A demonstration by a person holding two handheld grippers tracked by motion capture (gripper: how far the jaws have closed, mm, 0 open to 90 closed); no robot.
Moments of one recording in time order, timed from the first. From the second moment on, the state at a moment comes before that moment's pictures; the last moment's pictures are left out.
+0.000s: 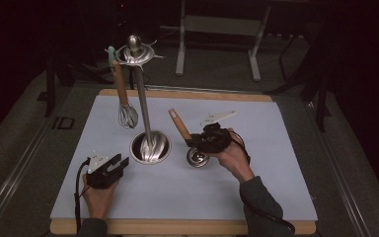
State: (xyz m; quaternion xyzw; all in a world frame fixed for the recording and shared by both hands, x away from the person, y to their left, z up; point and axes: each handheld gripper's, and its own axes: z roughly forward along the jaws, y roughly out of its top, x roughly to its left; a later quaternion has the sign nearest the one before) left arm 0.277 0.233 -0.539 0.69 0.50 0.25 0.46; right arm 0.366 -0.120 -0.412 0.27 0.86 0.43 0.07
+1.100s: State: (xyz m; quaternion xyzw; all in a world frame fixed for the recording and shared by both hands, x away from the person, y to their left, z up) left arm 0.276 0.233 -0.539 0.69 0.50 0.25 0.47; right arm 0.365 -0.125 -0.381 0.20 0.85 0.47 0.10
